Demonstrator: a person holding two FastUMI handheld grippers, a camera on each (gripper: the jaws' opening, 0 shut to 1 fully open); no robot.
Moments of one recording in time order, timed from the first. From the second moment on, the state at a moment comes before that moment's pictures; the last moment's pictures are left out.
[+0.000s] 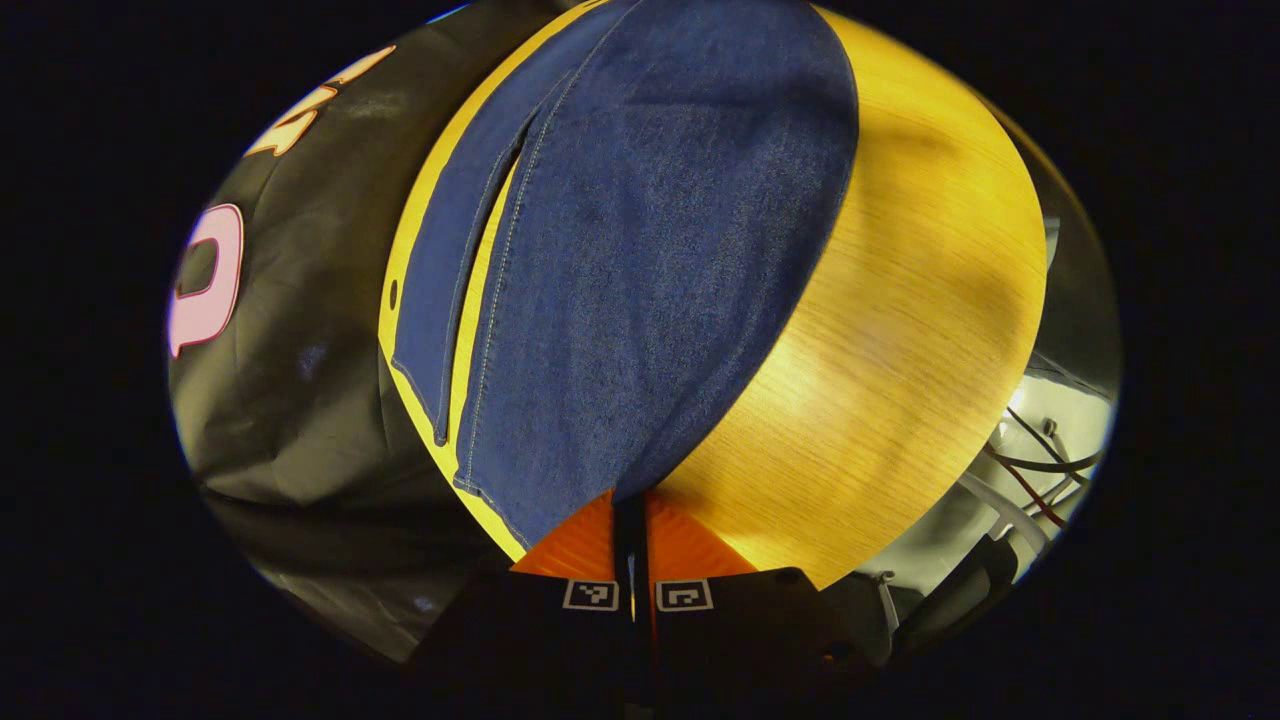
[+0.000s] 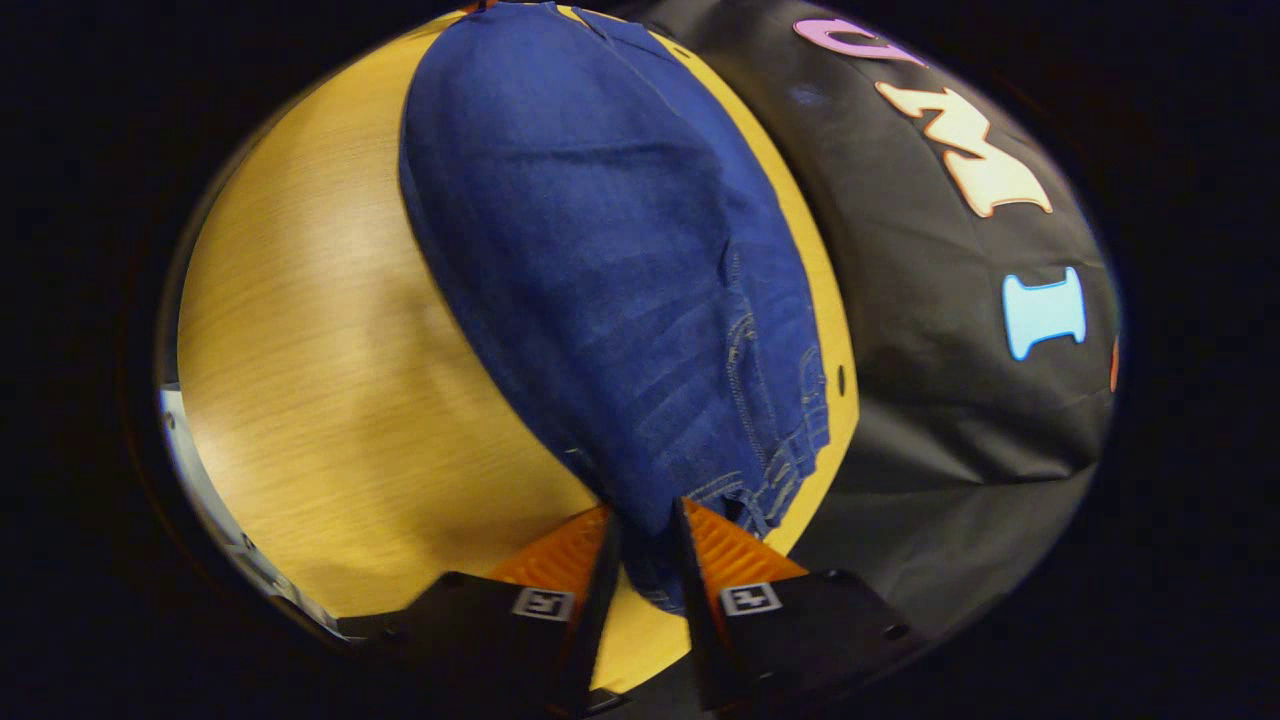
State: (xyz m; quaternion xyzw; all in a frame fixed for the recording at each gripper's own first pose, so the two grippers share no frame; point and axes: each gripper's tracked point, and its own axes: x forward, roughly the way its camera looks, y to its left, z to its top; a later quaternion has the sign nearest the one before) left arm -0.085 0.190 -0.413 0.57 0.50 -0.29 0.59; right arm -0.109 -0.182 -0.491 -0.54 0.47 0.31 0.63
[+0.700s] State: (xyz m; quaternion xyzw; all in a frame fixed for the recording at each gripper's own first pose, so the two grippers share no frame) left arm -0.029 0.185 -0.362 0.41 0.54 -0.10 0.73; right arm -0.023 -0.165 -0.404 -0.46 0.41 0.12 0.78
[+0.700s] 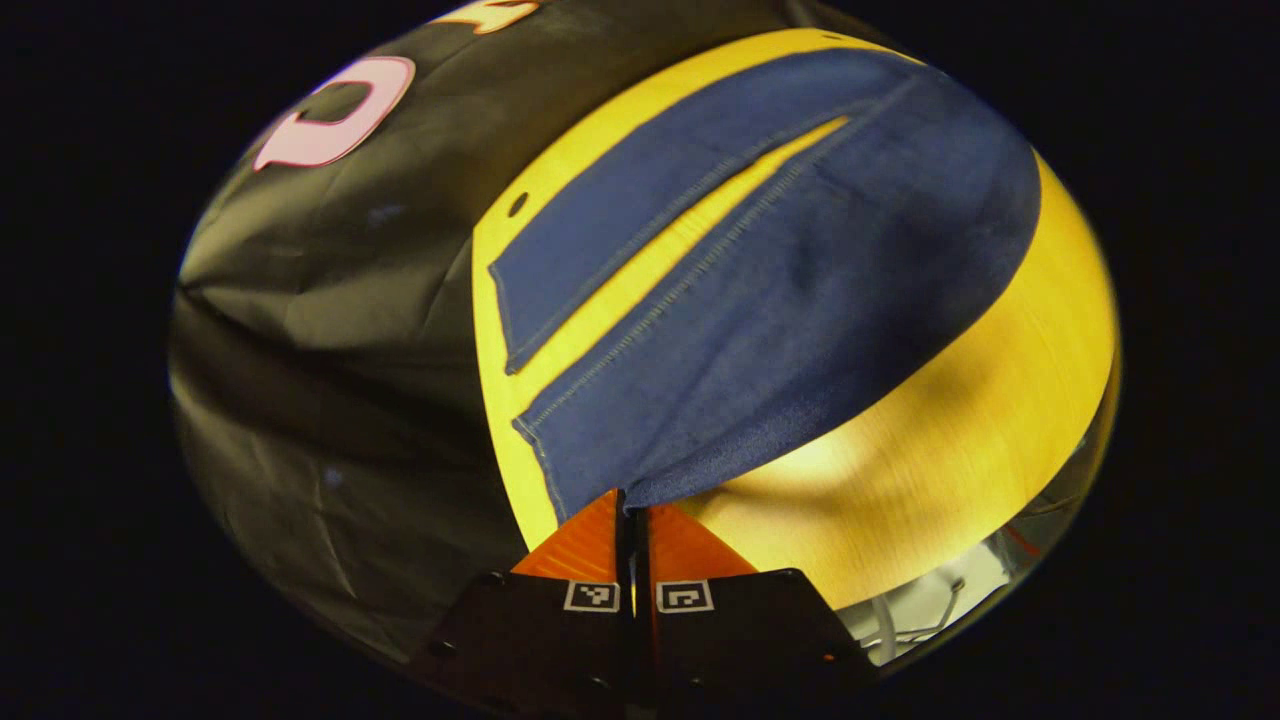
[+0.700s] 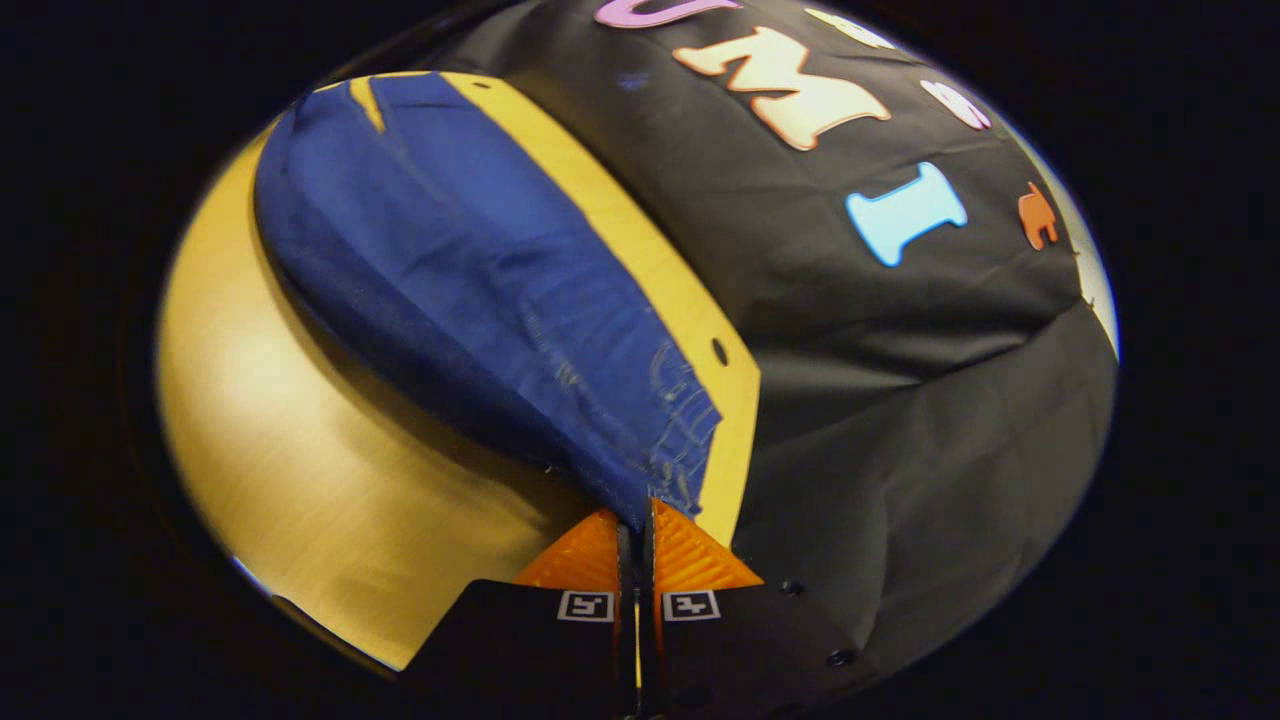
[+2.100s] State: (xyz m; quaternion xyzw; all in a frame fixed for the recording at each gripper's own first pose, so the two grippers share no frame) left arm 0.233 0.096 -0.411 0.20 0.44 0.06 0.87; right arm 0.197 -0.154 -0.507 -0.13 0.38 -0.07 0.91
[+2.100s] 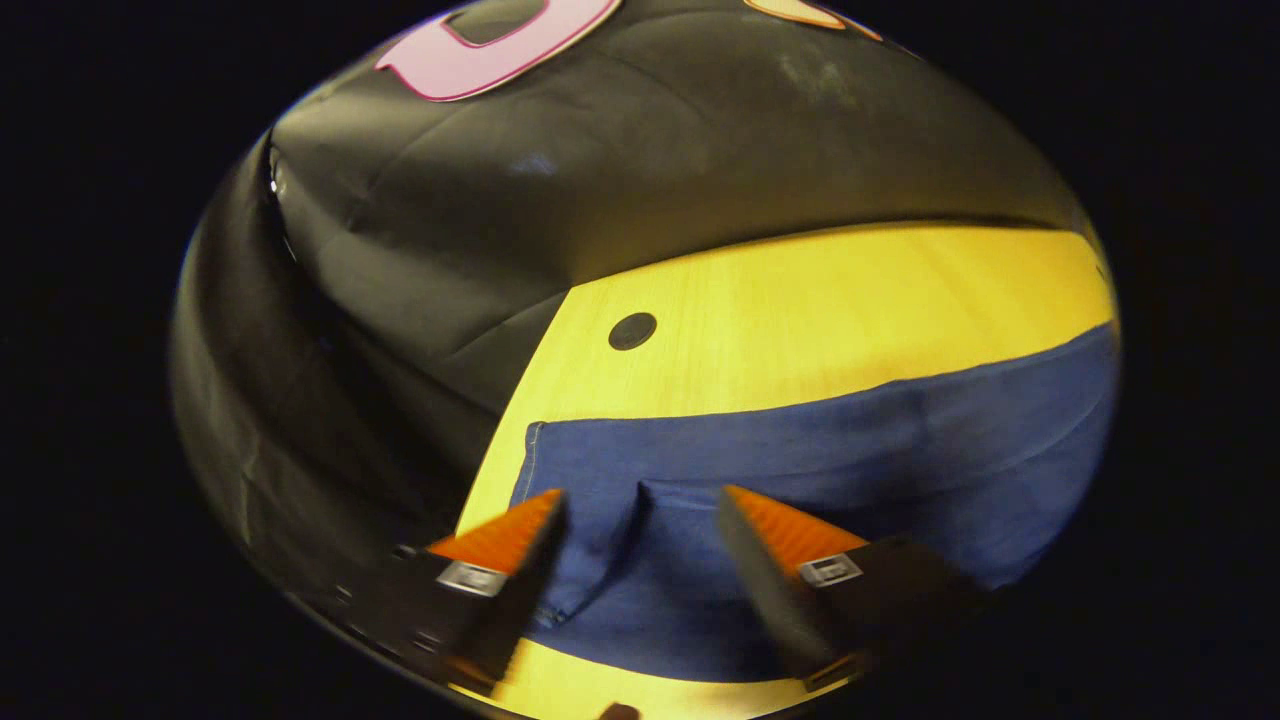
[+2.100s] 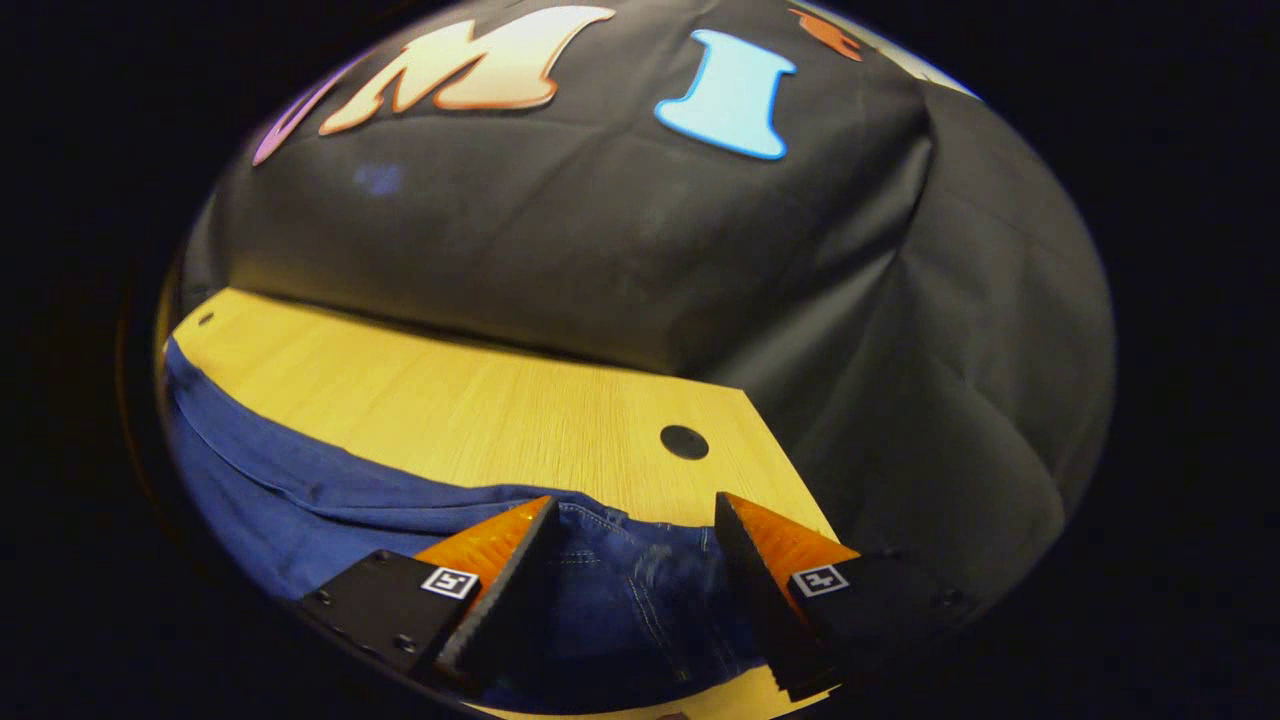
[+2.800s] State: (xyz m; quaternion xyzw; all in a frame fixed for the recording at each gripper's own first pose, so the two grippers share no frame) left arm 0.229 0.070 -0.344 0.11 0.32 0.00 0.94; right arm 0.102 -0.277 -0.508 0.07 0.42 -0.27 0.87
